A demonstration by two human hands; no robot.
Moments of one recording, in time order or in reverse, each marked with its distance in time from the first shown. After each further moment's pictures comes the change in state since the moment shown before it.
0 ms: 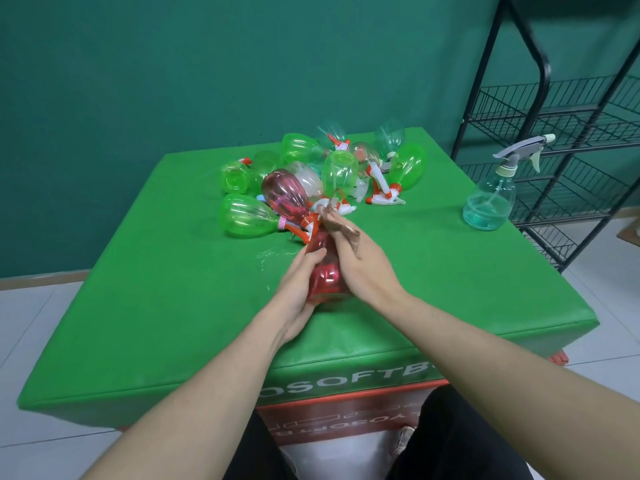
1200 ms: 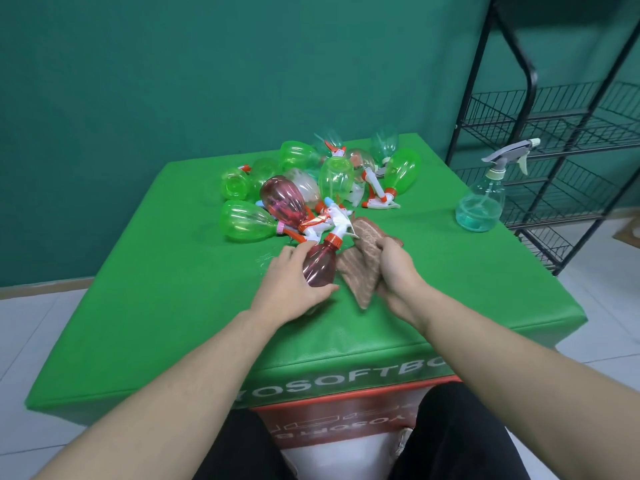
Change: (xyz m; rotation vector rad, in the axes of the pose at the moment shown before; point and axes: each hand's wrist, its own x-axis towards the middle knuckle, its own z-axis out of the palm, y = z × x) left_hand -0.004 0.016 -0.020 1.398 0.119 0.434; right_hand -0.003 0.017 -0.027 0.696 0.116 0.696
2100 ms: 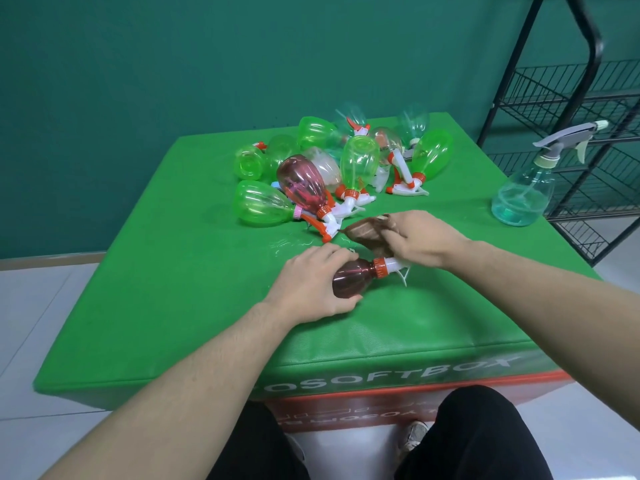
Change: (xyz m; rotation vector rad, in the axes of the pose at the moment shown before) left_hand 0.007 -0.016 0.009 0.234 -0.056 0.308; right_hand 0.057 -0.041 -0.022 -1.498 -0.368 -0.684
